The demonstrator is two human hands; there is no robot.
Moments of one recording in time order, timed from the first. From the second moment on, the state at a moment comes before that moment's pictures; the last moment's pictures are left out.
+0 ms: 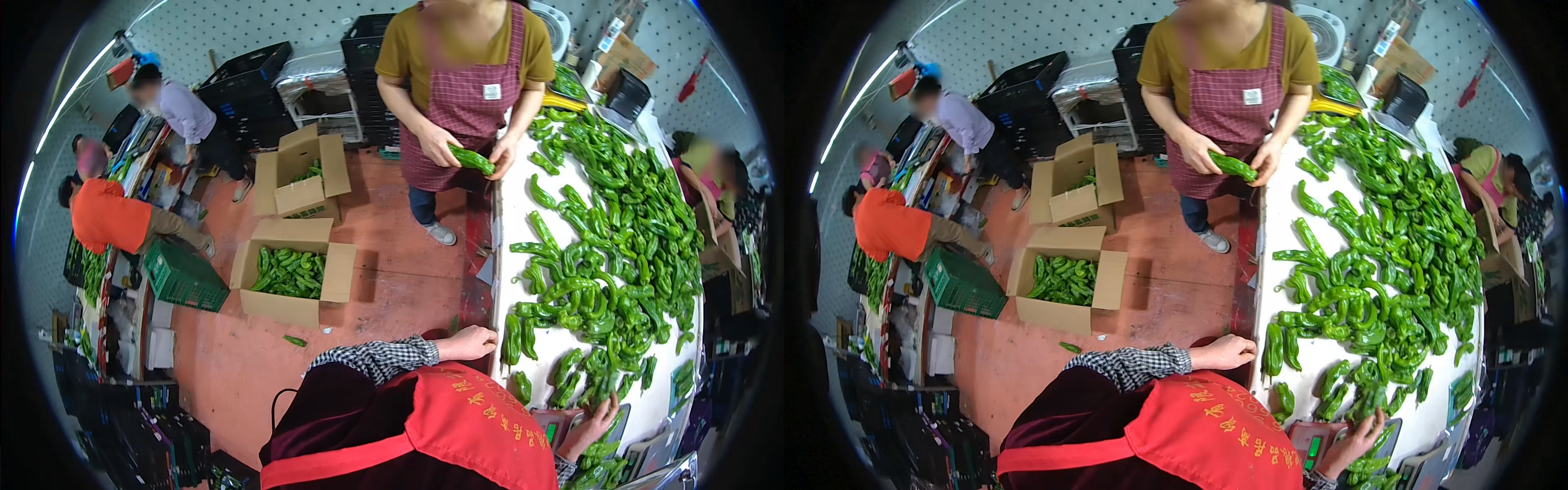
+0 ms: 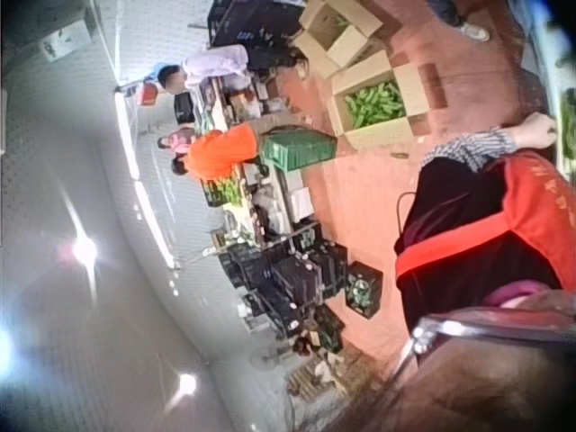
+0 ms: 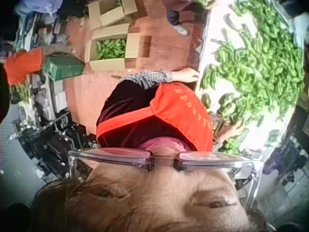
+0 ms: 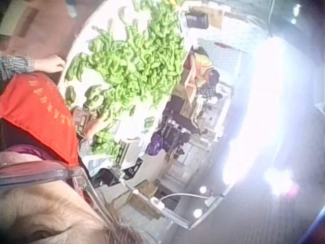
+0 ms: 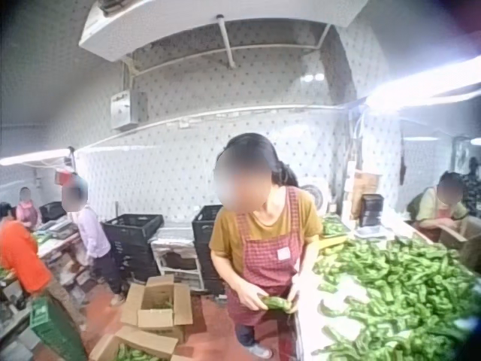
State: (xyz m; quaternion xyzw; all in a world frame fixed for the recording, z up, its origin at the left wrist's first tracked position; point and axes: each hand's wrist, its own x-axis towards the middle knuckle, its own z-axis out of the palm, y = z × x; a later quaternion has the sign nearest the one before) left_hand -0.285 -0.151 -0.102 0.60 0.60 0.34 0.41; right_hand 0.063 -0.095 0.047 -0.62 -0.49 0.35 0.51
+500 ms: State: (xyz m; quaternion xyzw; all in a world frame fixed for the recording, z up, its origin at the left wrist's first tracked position) left_hand -0.244 -0.131 -0.098 0.62 0.55 0.30 0.47; right_hand 0.159 -0.184 0.080 -0.79 -0.57 -0.19 0.10
